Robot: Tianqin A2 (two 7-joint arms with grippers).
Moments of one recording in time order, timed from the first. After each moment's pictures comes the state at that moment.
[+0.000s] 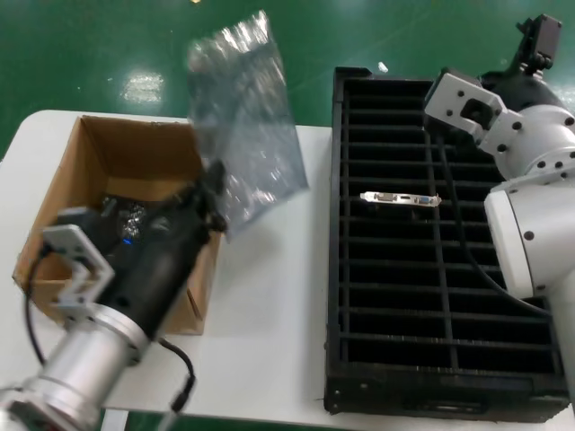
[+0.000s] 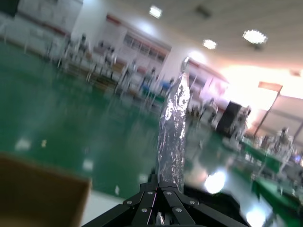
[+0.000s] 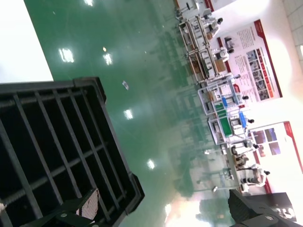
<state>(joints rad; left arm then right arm) -0.23 -0.56 1.92 -1.79 -2.62 -0.13 0.12 0.82 0.00 -1.81 1.49 -0.29 -0.85 0.75</state>
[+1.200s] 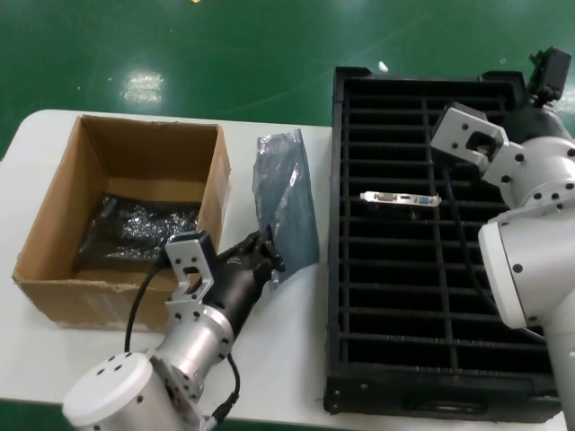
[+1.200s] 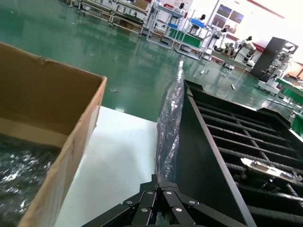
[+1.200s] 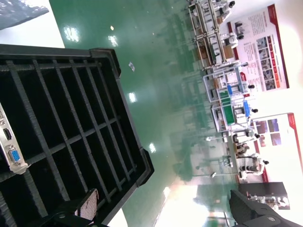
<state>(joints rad) -0.52 -0.38 2.25 -1.34 -2.64 -0.31 0.14 0.76 0.00 -1.82 1.52 -0.39 -0.88 0.76</state>
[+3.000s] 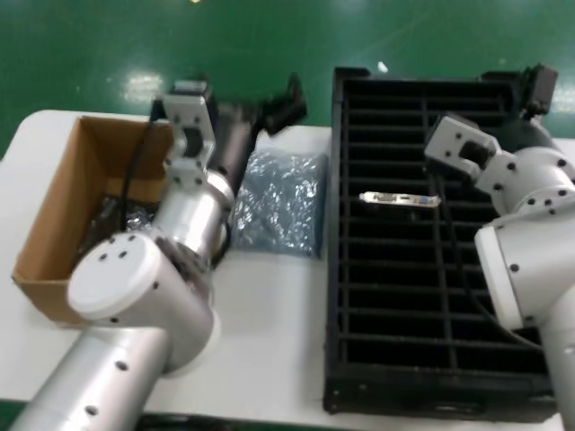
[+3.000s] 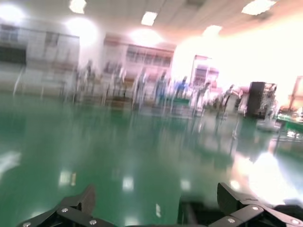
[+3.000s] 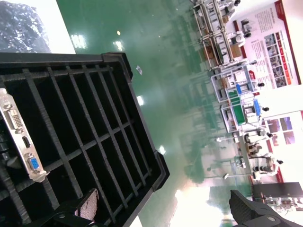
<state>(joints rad) -0.72 -0.23 2.06 -1.27 -2.35 -0.24 0.27 0.76 0.00 -1.81 1.47 -0.35 -0.85 0.79</state>
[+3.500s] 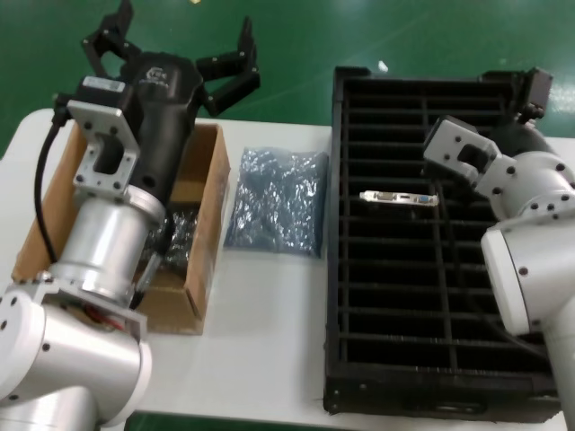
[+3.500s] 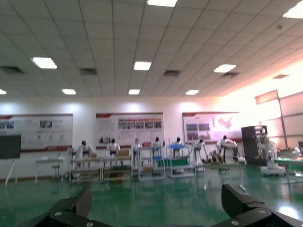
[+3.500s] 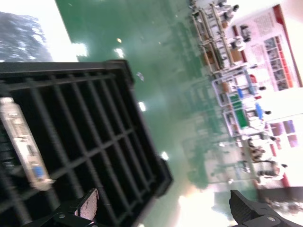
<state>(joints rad) -0.47 -0.17 1.68 -1.61 -2.28 0.08 0.57 0.75 0.01 -1.80 1.47 -0.30 -0.82 0.77</state>
